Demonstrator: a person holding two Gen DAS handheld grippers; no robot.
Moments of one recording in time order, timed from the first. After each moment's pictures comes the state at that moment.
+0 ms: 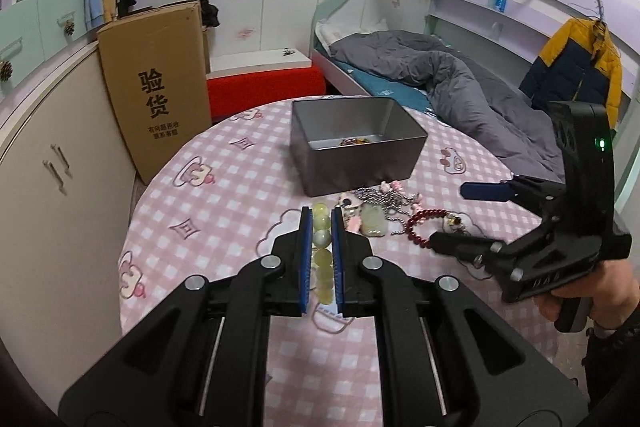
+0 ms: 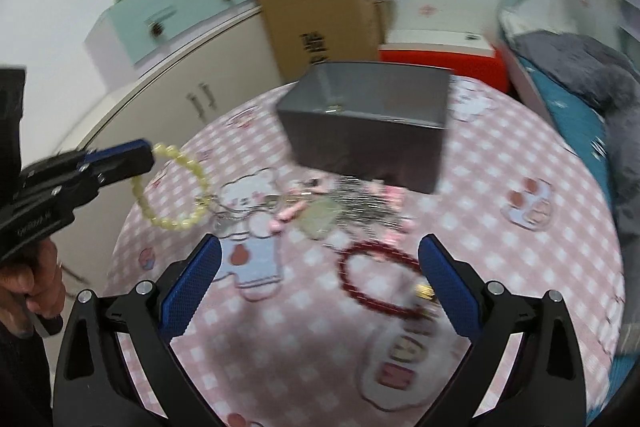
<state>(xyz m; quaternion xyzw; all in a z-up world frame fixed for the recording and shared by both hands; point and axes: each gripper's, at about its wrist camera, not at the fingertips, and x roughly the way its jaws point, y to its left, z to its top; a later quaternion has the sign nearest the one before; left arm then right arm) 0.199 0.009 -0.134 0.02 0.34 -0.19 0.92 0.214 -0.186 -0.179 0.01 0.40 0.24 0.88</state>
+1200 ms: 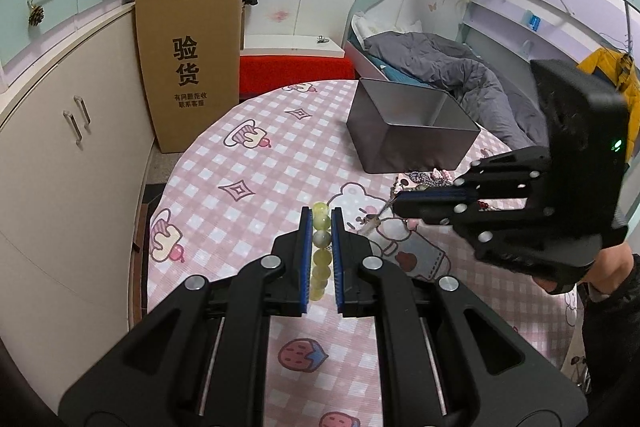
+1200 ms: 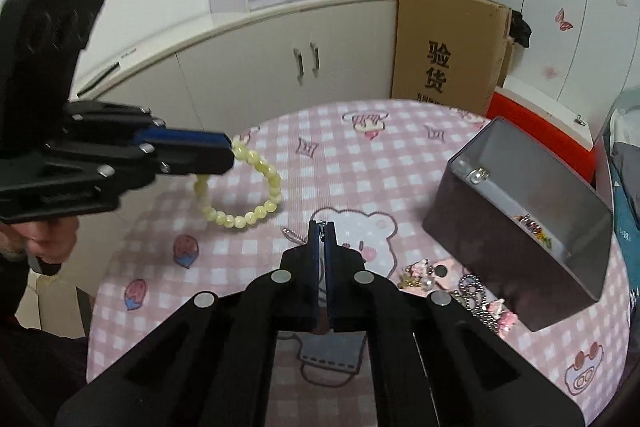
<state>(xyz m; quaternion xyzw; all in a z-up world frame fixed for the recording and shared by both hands) 0.205 0.060 -0.158 -0.03 0.37 -0.15 0.92 0.241 -0.097 -0.175 -0.14 0.36 0.41 0.83</state>
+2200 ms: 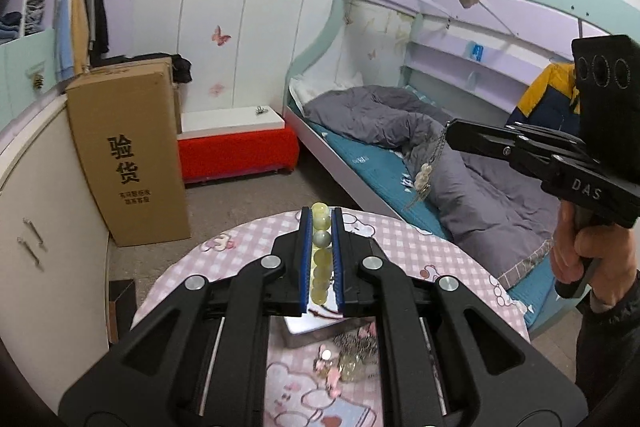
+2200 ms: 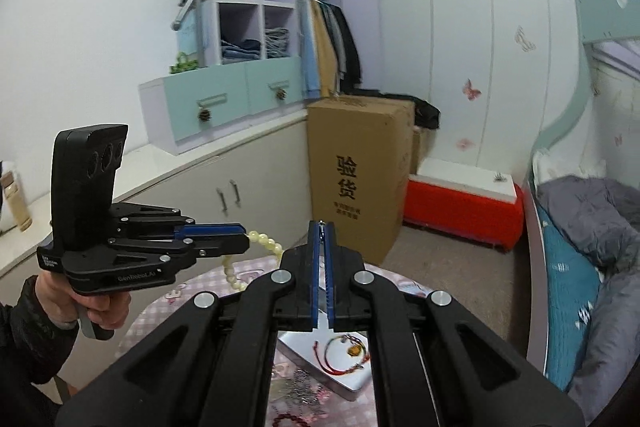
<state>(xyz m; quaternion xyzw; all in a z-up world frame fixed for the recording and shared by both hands) 0.303 -0.025 -0.049 -0.01 0.27 -0.25 0.93 0.292 -0.217 -0.017 -0.04 0.22 0.31 0.92</state>
